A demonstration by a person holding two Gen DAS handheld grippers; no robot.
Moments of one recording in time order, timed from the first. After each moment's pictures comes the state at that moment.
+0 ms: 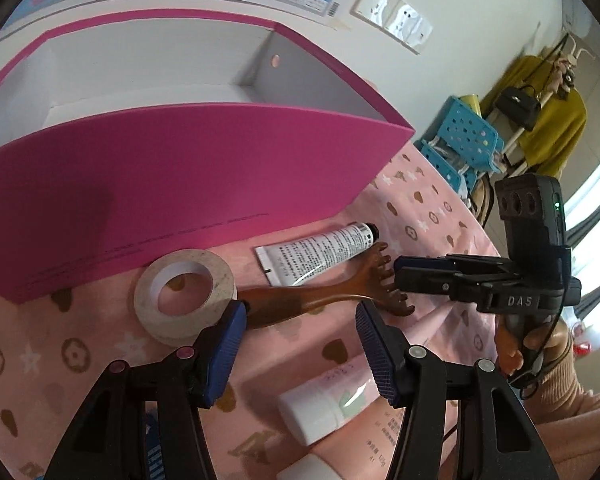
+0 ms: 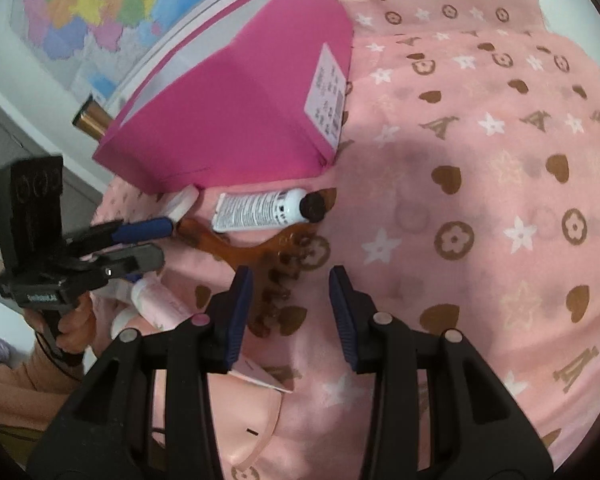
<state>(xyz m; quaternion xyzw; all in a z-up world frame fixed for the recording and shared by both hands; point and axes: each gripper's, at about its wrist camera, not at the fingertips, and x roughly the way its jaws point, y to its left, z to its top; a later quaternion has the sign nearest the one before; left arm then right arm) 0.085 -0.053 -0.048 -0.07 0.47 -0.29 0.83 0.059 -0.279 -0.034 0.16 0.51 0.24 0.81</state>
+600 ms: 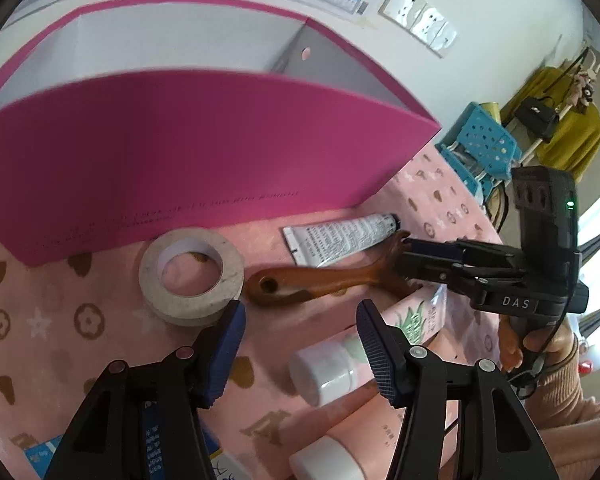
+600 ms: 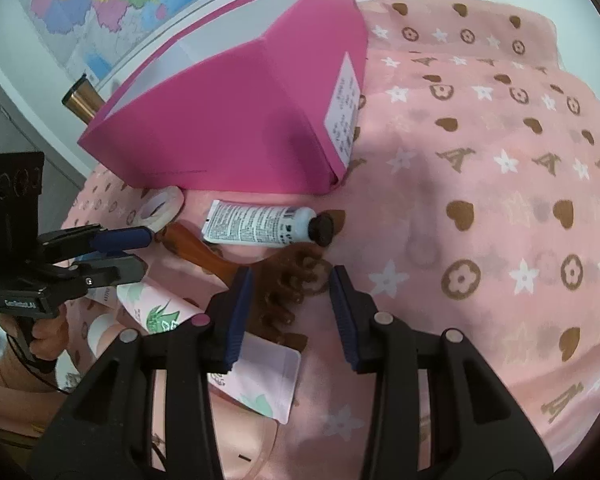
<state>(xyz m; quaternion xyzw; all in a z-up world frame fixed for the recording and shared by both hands) 0.080 -0.042 -0.057 -0.08 0.49 -0.25 0.83 0.067 -0.251 -0.031 0.08 0.50 0.23 0.83</state>
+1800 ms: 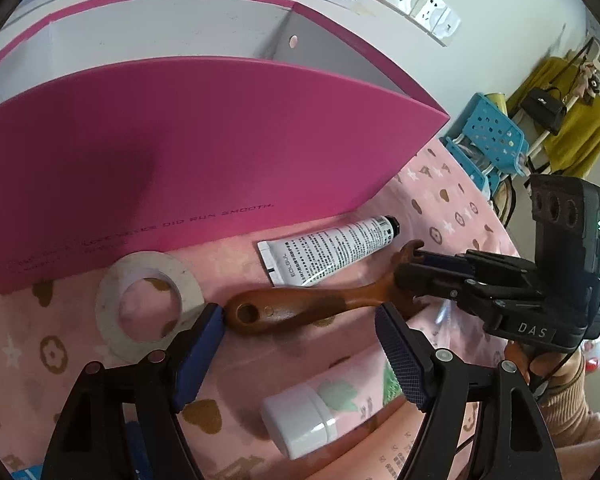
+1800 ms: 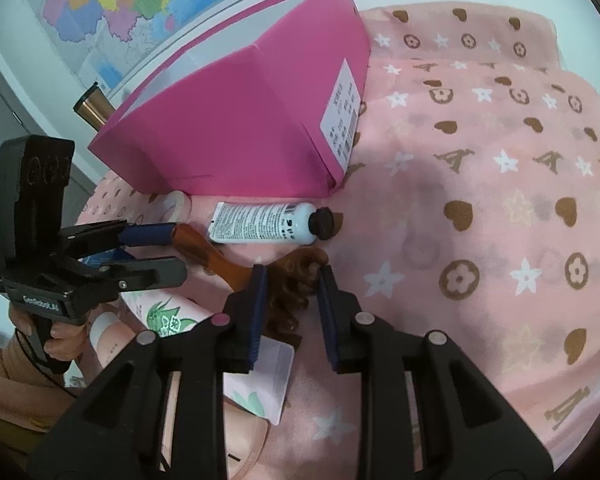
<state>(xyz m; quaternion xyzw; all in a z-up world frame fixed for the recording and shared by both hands) 0.099 -0.071 -0.062 -0.07 0.50 -0.25 0.83 0.059 -0.262 -0.032 0.10 0.48 0.25 0.84</state>
